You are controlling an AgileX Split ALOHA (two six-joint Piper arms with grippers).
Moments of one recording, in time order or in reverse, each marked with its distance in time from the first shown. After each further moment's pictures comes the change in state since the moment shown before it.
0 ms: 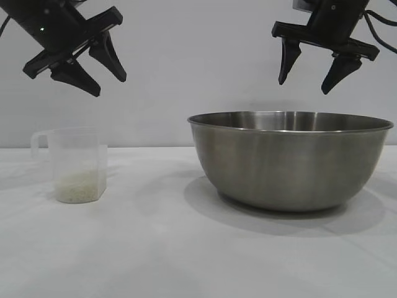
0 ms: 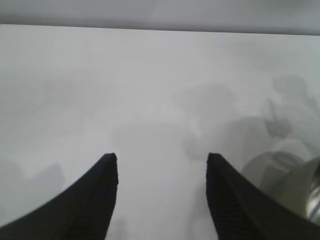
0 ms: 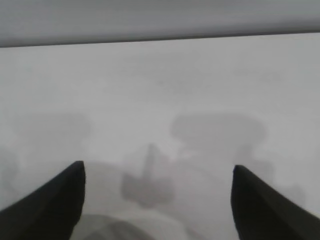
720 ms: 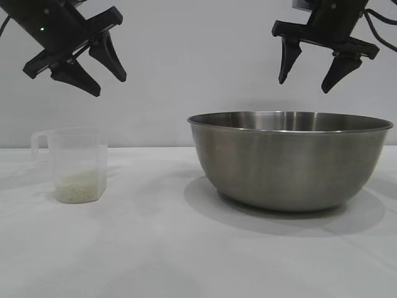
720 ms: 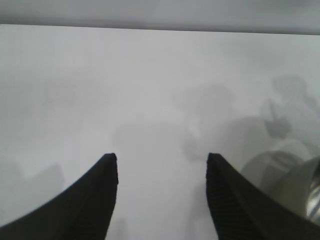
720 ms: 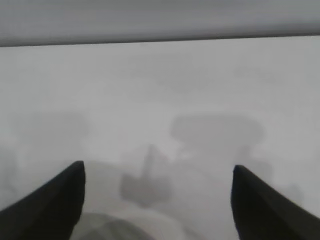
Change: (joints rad) left arm 0.000 0.000 0.000 0.000 0.000 0.002; right arm -0.024 0.000 -0.191 -0.079 0.377 -0.019
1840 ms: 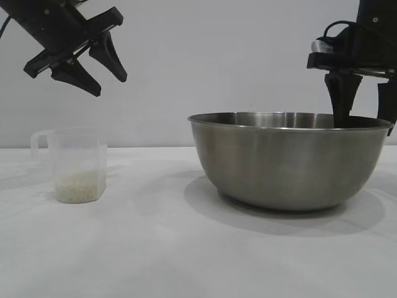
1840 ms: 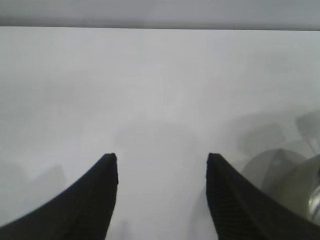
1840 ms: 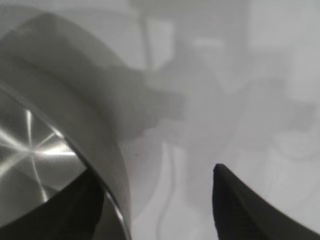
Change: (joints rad) left arm 0.000 0.001 0.000 0.000 0.000 0.020; right arm 0.014 -0.008 0.314 0.033 0.090 -0.002
